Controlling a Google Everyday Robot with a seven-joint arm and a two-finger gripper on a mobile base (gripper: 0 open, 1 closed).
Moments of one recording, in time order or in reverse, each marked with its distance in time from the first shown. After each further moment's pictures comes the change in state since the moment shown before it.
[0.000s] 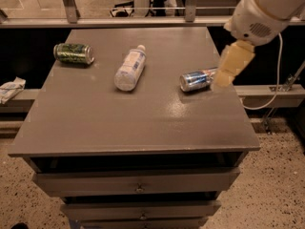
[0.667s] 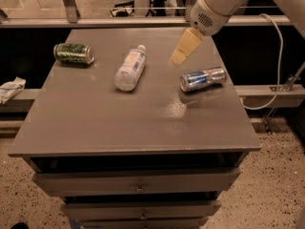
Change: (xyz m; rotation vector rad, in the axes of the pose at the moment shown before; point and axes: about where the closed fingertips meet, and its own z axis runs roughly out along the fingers) arm -0.065 -0.073 0.078 -0.013 -0.070 0.242
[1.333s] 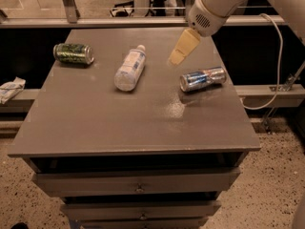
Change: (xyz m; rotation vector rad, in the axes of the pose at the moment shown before) arm -0.004 -0.001 0.006 -0.004 -0.001 0.018
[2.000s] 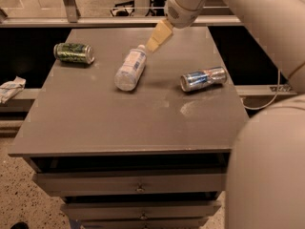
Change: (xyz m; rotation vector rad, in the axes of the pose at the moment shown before) arm -0.053 -0.033 0.040 0.092 0.021 0.162
